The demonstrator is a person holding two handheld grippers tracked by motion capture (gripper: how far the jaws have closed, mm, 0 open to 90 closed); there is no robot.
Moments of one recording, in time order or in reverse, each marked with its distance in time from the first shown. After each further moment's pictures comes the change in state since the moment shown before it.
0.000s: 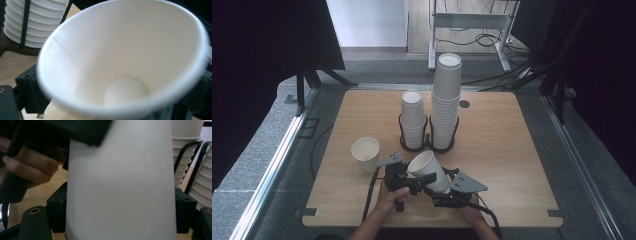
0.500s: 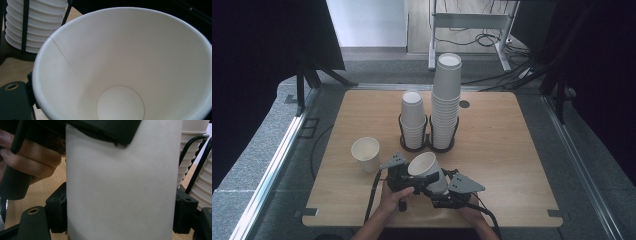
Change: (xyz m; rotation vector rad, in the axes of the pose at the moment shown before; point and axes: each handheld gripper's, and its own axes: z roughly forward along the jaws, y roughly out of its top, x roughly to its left) left arm -0.005 -0.002 0.004 -0.008 0.039 0.058; right arm 0.000 -0.003 0.002 0.036 0.005 -0.015
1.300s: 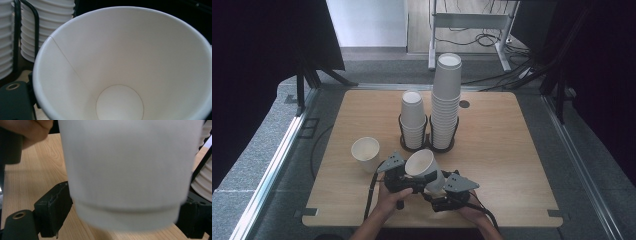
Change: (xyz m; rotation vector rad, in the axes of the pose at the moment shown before) left arm -0.007 0.007 -0.012 -0.044 0.063 0.106; right arm -0.001 -0.005 0.004 0.156 0.016 -0.021
